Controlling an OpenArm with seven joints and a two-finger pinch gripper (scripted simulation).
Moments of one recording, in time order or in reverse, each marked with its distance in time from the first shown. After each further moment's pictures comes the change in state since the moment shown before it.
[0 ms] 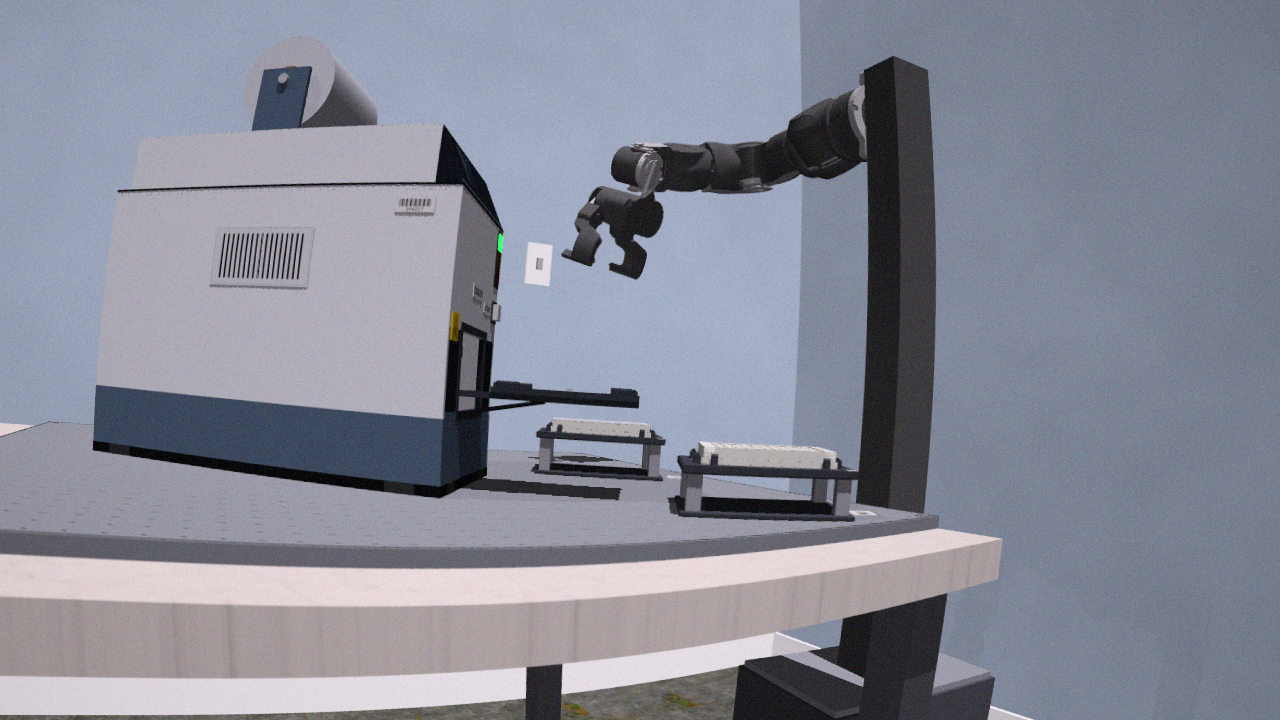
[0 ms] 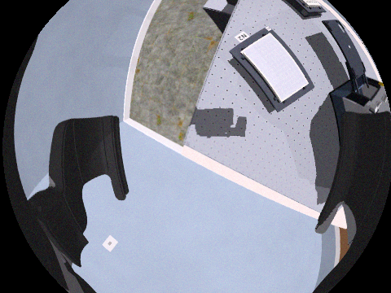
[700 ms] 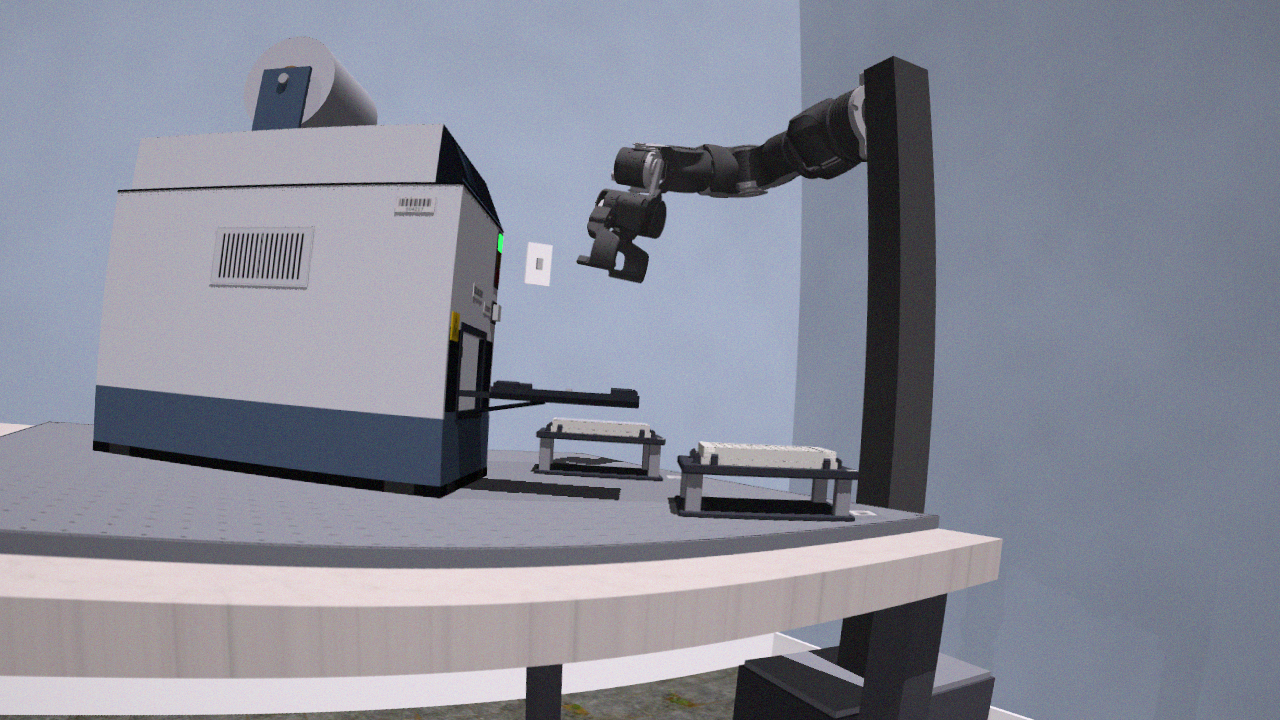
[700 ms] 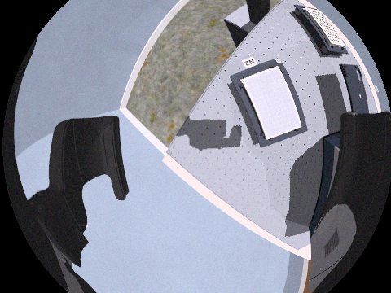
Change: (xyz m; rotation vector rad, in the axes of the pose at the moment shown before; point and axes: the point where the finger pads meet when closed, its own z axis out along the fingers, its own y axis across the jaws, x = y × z) arm 0.037 0.024 0.002 -0.047 0.127 -0.217
